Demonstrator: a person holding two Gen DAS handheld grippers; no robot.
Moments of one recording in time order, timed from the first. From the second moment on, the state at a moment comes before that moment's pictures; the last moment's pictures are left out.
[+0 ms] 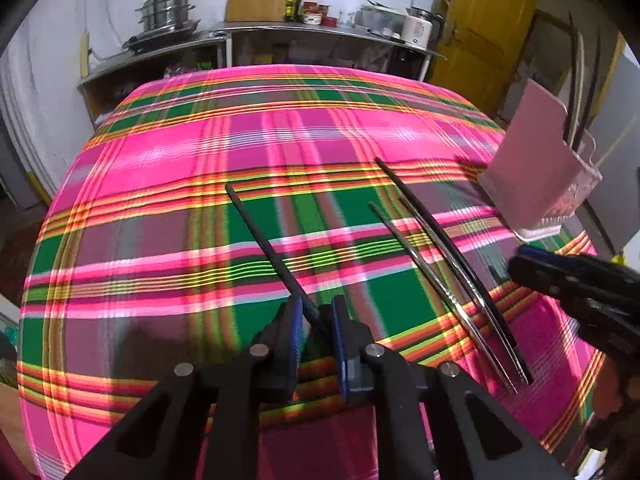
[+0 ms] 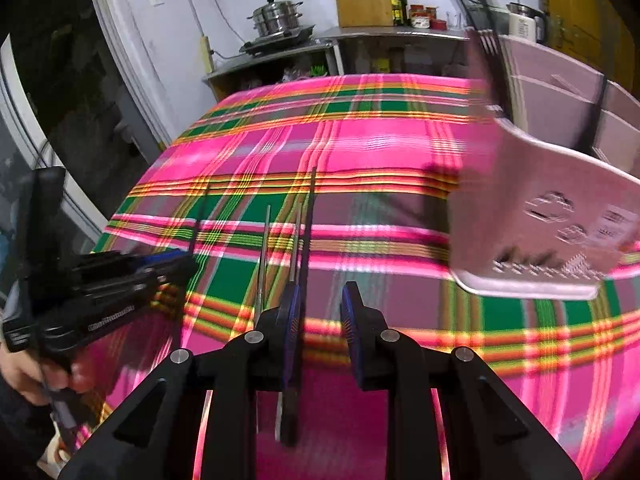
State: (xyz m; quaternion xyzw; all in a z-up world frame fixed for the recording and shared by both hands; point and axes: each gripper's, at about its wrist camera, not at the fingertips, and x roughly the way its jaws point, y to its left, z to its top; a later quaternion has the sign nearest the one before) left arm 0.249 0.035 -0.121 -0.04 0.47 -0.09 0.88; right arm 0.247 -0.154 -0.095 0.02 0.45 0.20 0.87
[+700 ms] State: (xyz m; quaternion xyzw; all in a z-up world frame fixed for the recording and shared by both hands) left arm 0.286 0.053 -0.127 -0.11 0.45 -0.05 0.88; right arm 0.310 -0.119 -0.116 -0.03 0.47 0.19 0.86
